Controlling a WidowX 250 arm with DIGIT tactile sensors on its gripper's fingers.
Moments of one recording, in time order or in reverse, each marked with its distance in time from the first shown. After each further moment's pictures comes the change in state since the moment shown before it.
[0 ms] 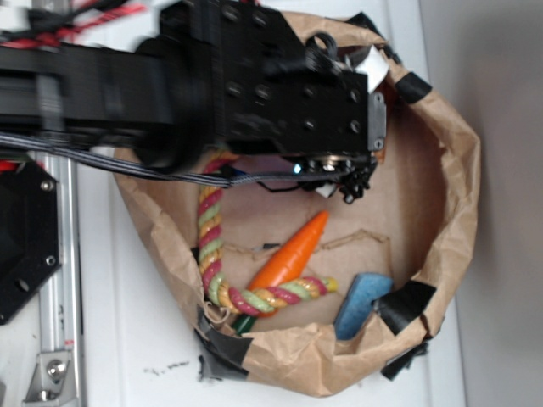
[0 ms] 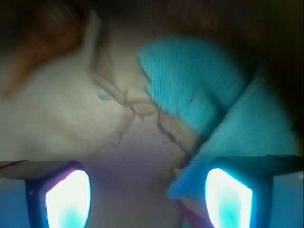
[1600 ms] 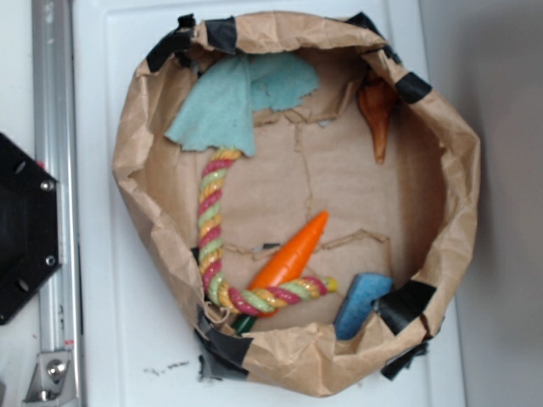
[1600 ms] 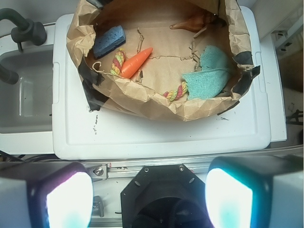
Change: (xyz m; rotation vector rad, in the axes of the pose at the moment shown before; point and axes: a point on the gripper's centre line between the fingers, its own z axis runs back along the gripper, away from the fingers) arm -0.114 0.120 0.200 -0.303 -0.114 -0.938
